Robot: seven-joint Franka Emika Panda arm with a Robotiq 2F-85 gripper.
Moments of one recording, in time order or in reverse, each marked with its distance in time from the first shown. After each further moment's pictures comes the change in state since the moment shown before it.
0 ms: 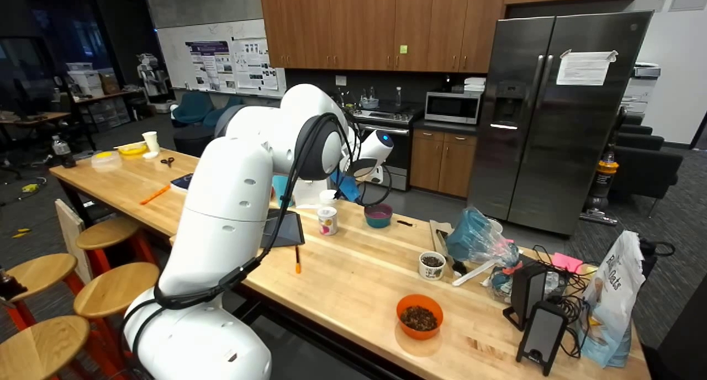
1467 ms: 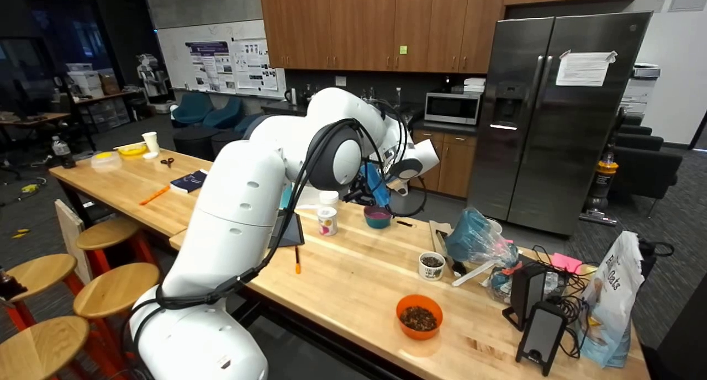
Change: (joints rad) arm -0.091 0.056 -0.180 0.151 0.124 -0.637 -0.101
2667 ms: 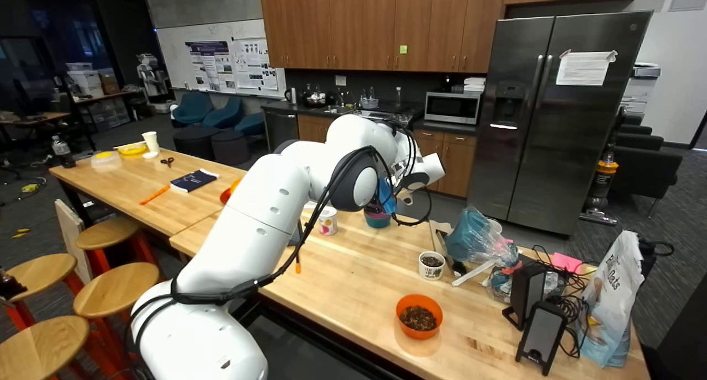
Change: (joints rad) arm -0.008 0.215 -0.001 0.229 0.014 -0.048 0.043
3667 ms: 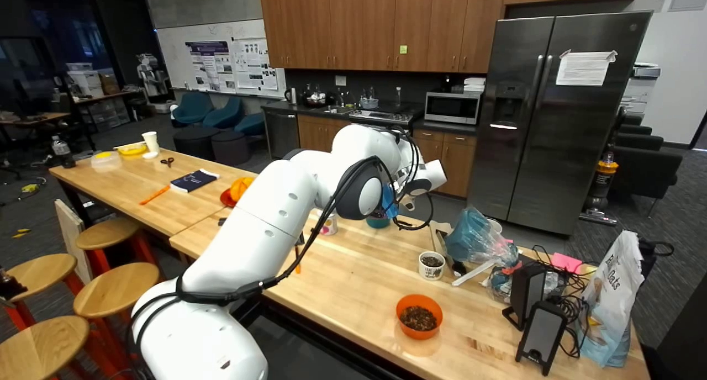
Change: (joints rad) arm -0.006 0.074 0.001 0.070 0.006 -0.003 0.041
